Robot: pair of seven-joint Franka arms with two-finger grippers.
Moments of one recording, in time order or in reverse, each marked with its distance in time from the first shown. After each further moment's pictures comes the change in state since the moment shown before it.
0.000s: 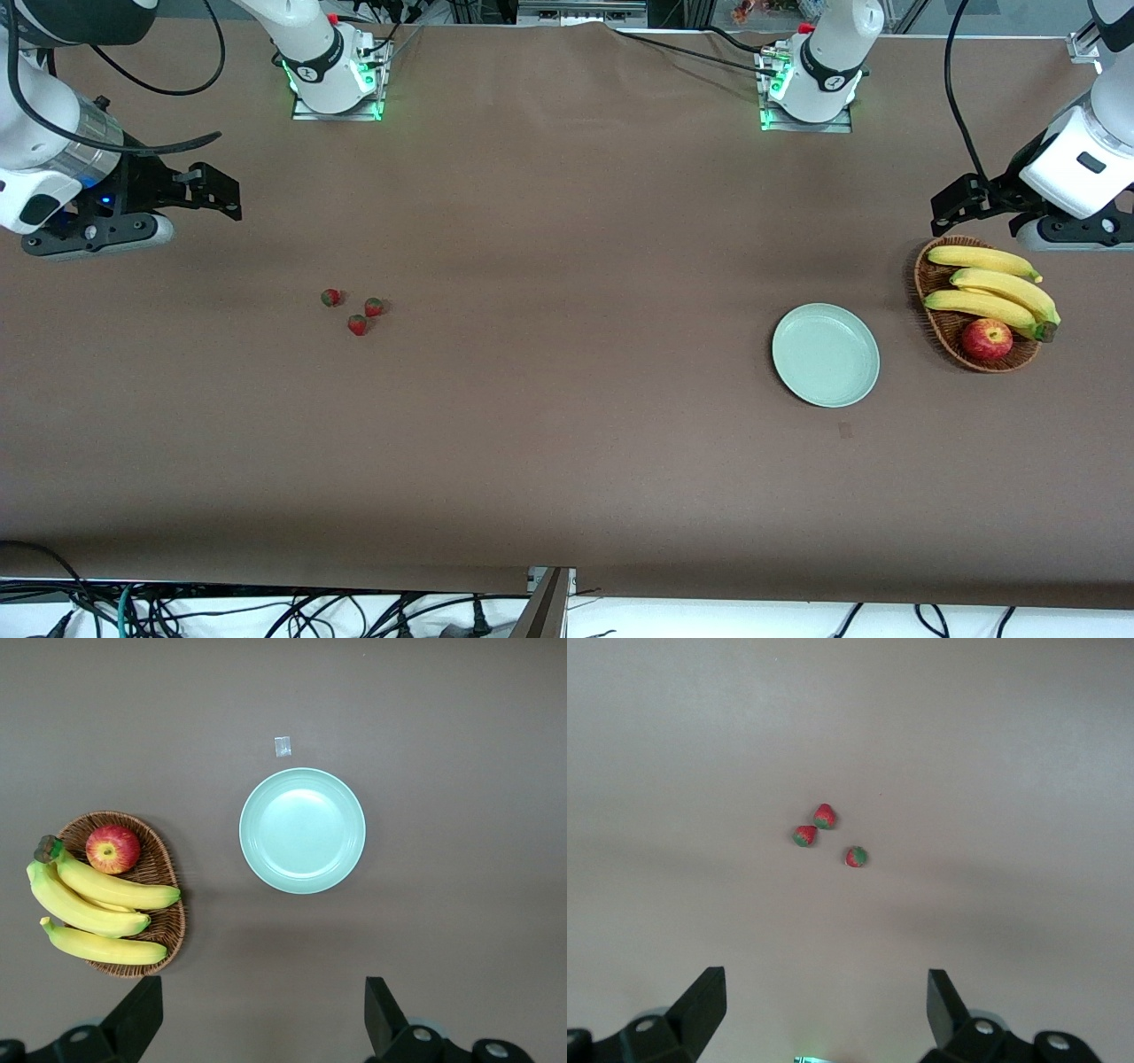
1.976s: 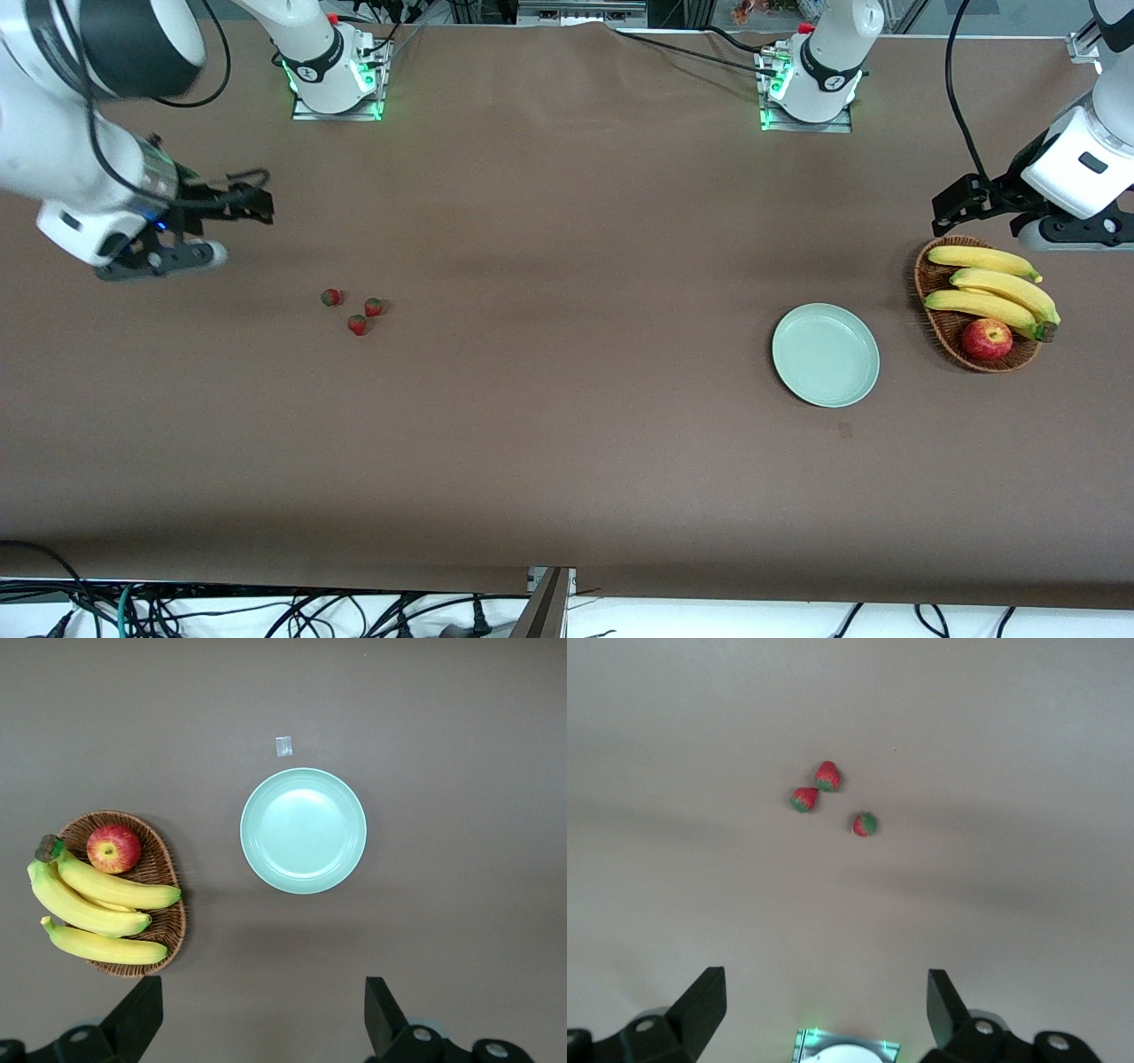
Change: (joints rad) left arm 0.001 0.000 0.001 0.000 0.000 0.000 0.000; right arm 0.014 0.101 0.011 -0.070 -0.002 0.023 0.018
